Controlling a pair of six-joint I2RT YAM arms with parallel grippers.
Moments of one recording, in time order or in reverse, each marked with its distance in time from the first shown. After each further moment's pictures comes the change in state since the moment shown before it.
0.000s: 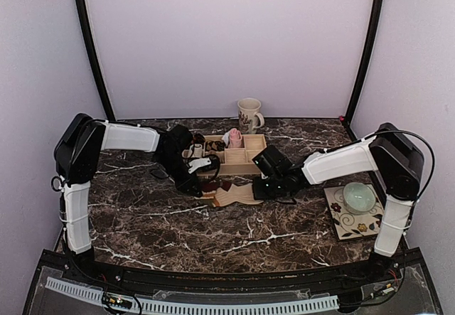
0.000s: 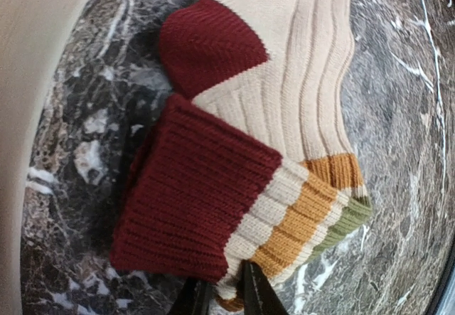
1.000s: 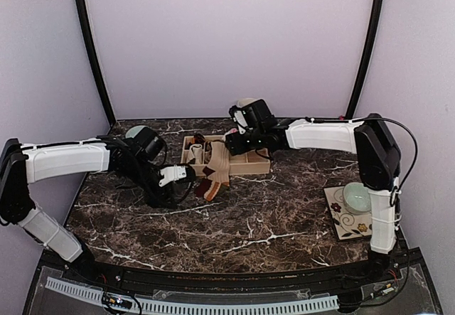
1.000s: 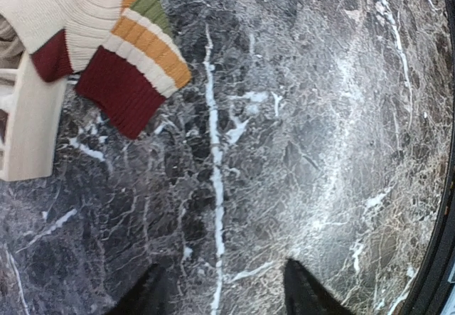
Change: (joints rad) left arm -0.083 -0.595 -0.439 0.008 -0.236 0.059; right arm -0.092 0.225 0.562 0.001 -0.058 -0.469
